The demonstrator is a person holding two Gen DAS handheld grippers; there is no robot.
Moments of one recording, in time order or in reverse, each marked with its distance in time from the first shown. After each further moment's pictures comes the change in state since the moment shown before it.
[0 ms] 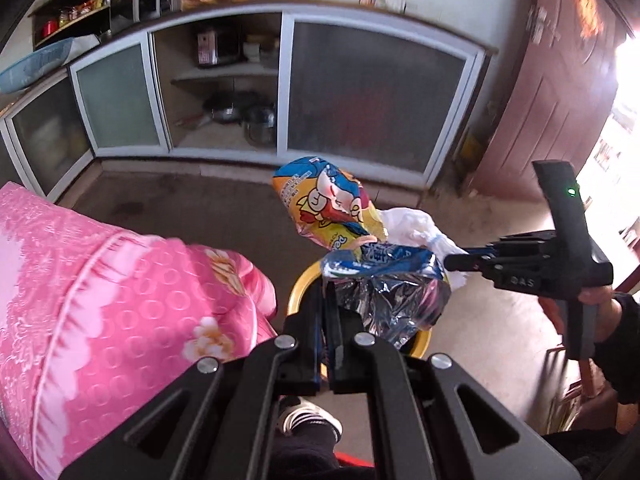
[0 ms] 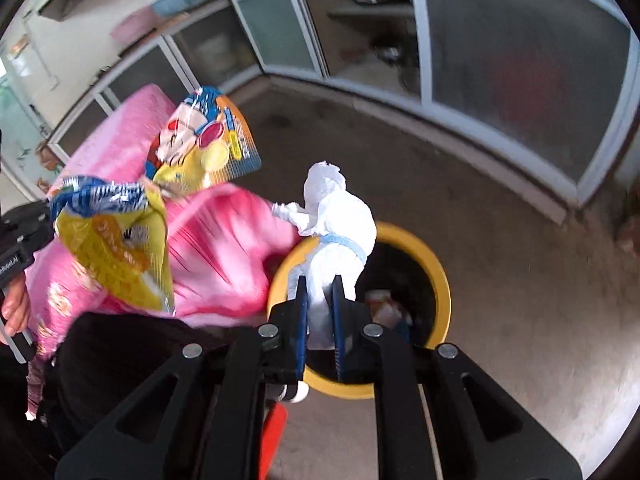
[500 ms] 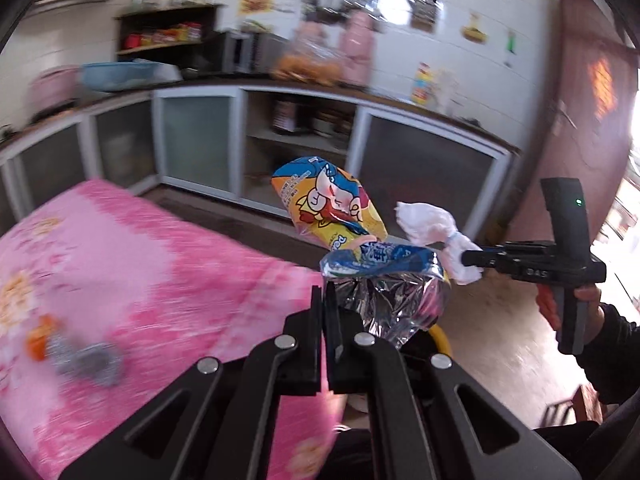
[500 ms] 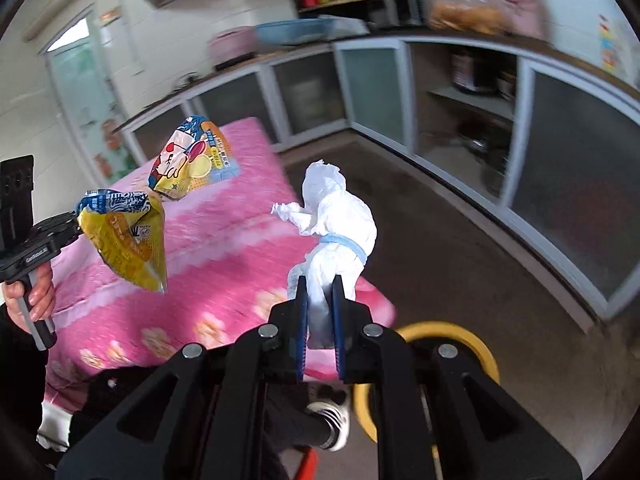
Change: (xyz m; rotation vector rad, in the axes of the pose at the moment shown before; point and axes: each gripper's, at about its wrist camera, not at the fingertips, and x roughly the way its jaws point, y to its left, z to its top) left arm -0.174 0.087 -0.039 -0.135 -0.273 0.065; right arm -0.086 0.130 0.059 -0.224 -0.210 0.126
